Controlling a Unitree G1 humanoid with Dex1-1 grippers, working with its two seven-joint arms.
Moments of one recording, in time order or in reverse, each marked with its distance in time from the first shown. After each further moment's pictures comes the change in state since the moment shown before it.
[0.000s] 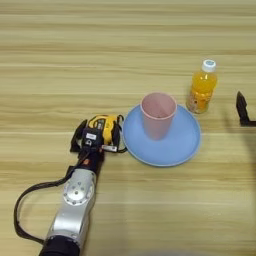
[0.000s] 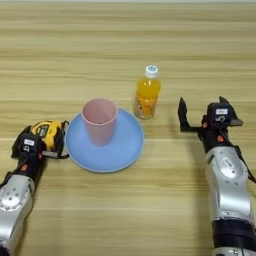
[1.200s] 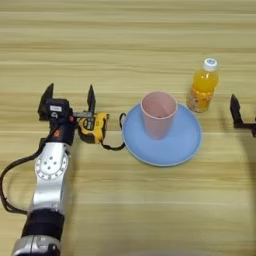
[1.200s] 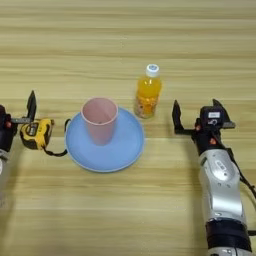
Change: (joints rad) left arm -0.233 0.100 0.202 0.108 -0.144 -0.205 -0.071; right arm -0.013 0.041 0.023 0.086 -0.025 -0.108 -0.025
